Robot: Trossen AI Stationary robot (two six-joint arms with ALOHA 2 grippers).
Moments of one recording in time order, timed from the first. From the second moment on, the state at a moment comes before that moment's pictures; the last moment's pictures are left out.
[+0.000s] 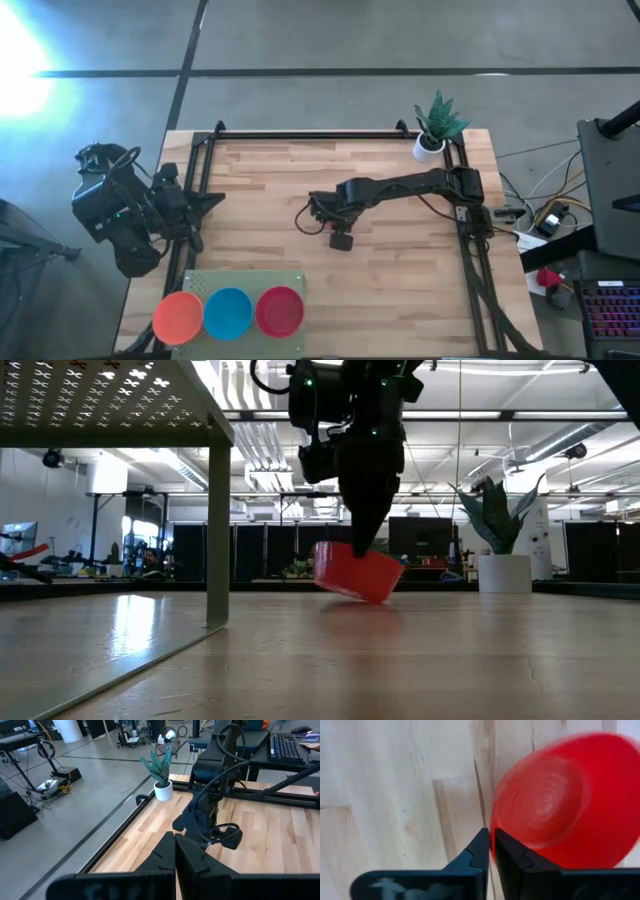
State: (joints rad) left arm -0.90 1.11 1.58 -1.52 -1.20 -0.97; right arm -0.02 2.04 1.62 -0.96 -0.03 0.16
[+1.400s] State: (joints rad) left arm -0.41 1.15 1.45 -1.29 -1.00 -0.79; right arm -0.01 1.67 1.89 -1.07 0.17 0.10
